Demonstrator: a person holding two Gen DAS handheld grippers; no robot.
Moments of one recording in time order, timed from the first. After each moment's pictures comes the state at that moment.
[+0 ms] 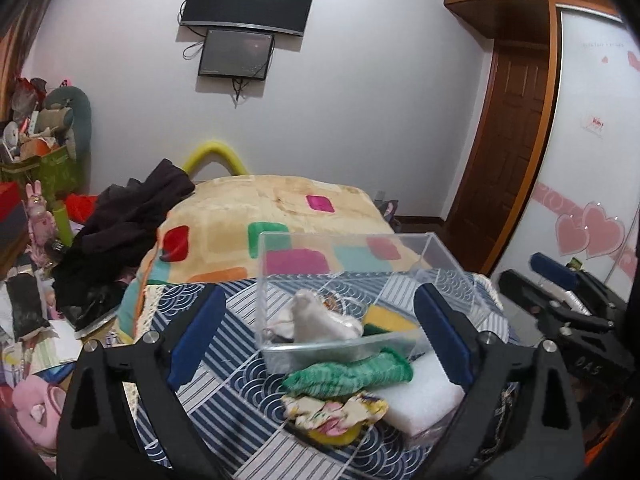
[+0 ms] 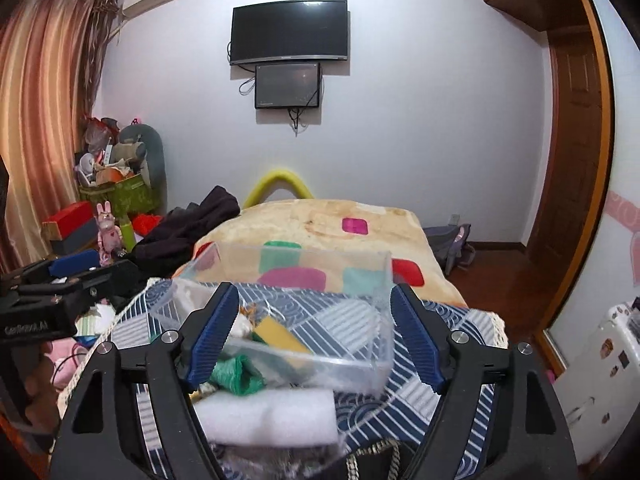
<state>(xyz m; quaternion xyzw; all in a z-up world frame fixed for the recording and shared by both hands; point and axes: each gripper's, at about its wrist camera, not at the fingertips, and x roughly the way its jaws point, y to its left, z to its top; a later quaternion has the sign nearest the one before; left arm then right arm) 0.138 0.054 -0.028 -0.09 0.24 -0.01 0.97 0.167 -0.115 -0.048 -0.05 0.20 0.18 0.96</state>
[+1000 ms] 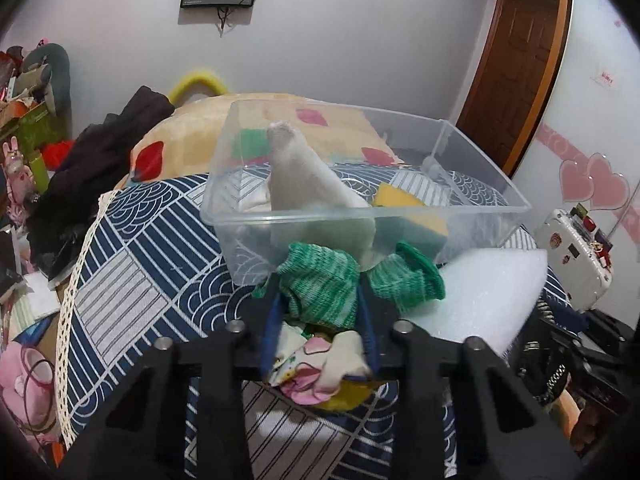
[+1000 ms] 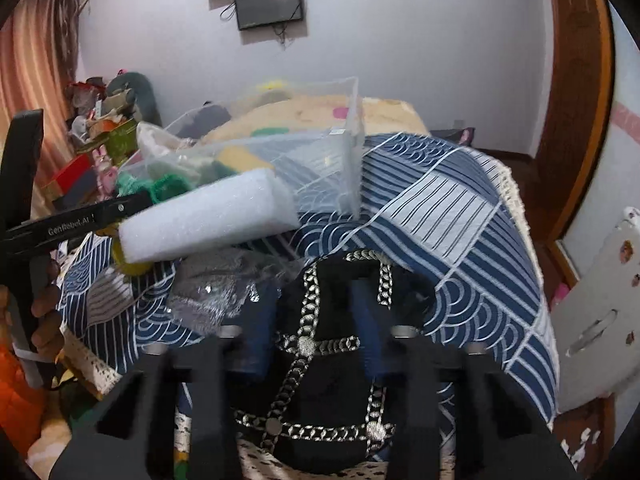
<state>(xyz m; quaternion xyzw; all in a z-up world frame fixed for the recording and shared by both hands) 0.161 0.032 -0.127 -0.10 0.35 -0.05 0.93 0.147 -0.159 -0.150 -0.03 0.34 0.19 0.92</state>
